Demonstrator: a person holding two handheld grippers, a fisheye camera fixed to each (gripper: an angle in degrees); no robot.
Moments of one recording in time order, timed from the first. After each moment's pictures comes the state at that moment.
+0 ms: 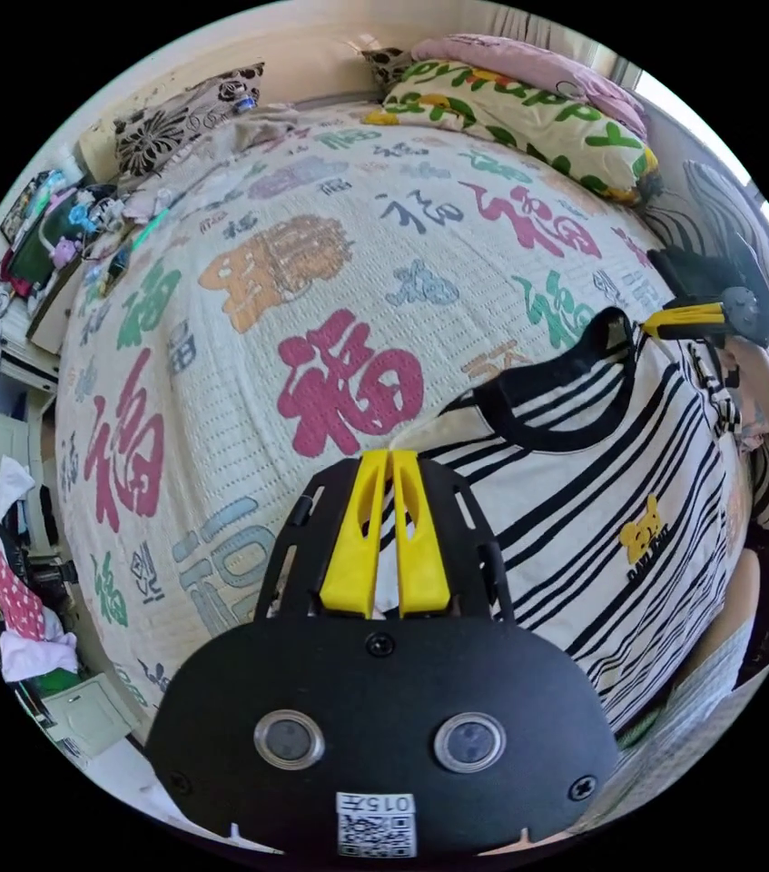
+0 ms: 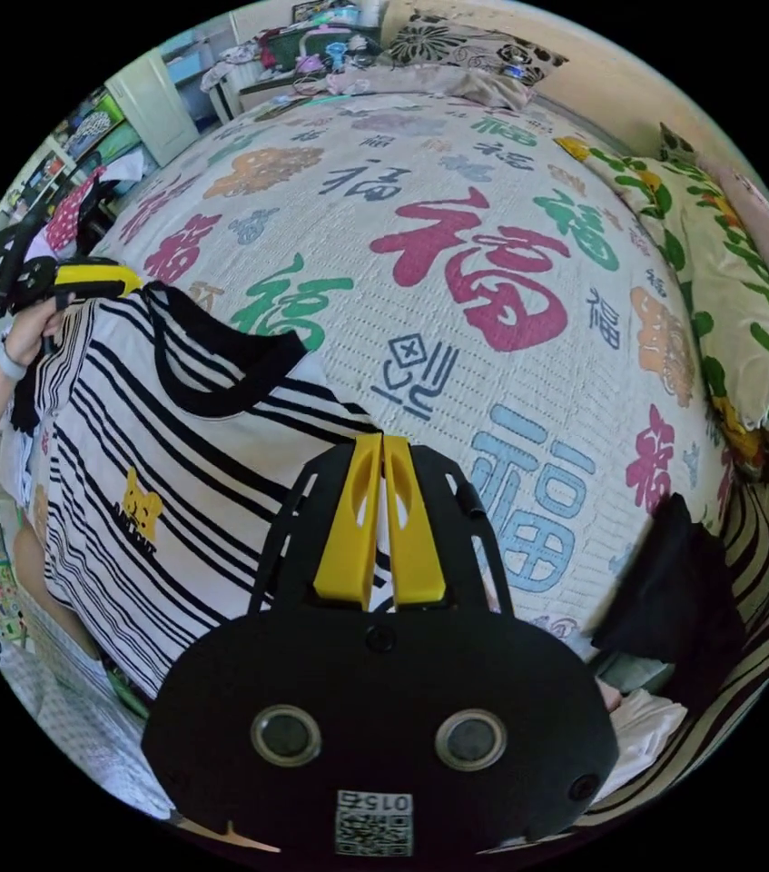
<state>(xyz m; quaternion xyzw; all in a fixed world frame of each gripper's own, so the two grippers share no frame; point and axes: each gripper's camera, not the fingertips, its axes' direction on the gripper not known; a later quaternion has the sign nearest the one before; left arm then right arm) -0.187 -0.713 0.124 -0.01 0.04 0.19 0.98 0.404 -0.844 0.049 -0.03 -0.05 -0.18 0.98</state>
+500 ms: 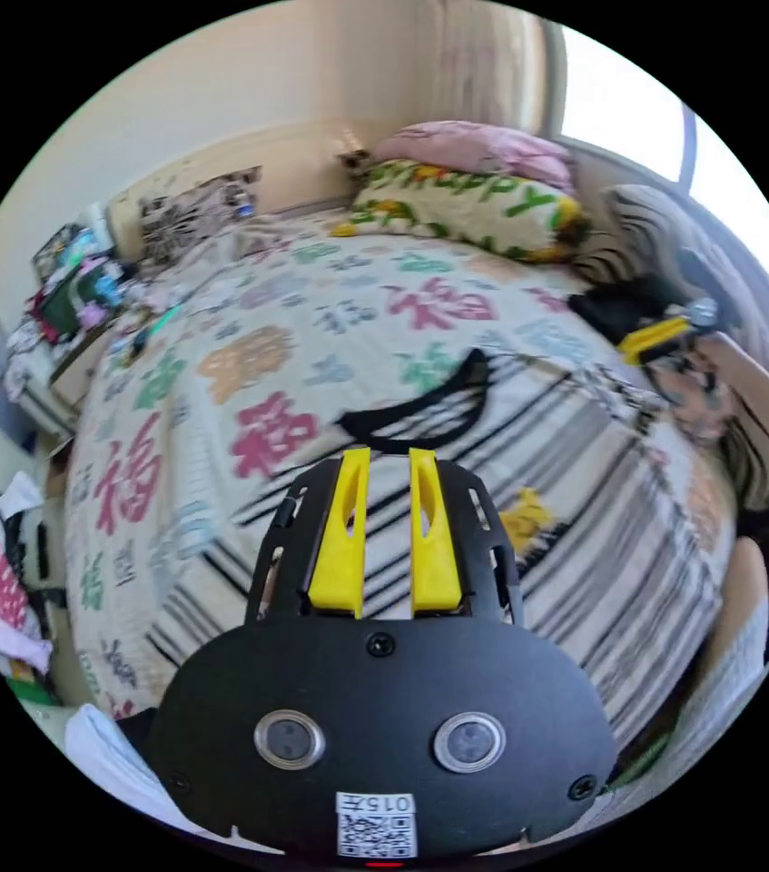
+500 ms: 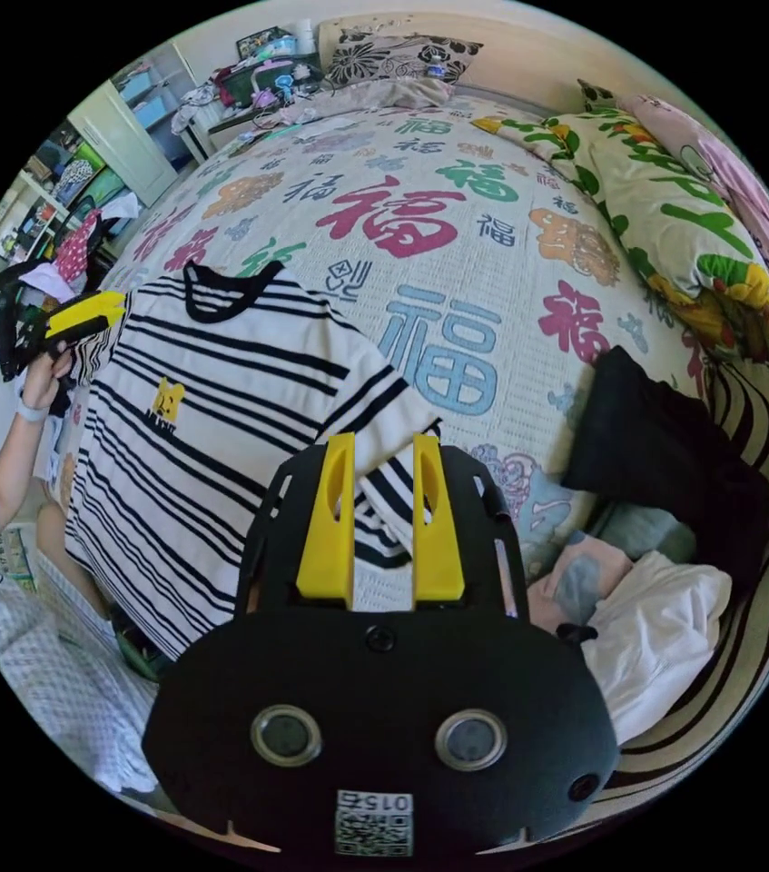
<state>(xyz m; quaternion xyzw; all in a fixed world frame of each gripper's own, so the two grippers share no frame) -0.062 -0.574 0.066 0.13 0.13 0.26 0.95 0.515 -0.745 0.018 -0.03 -0.06 -0.14 0.99</state>
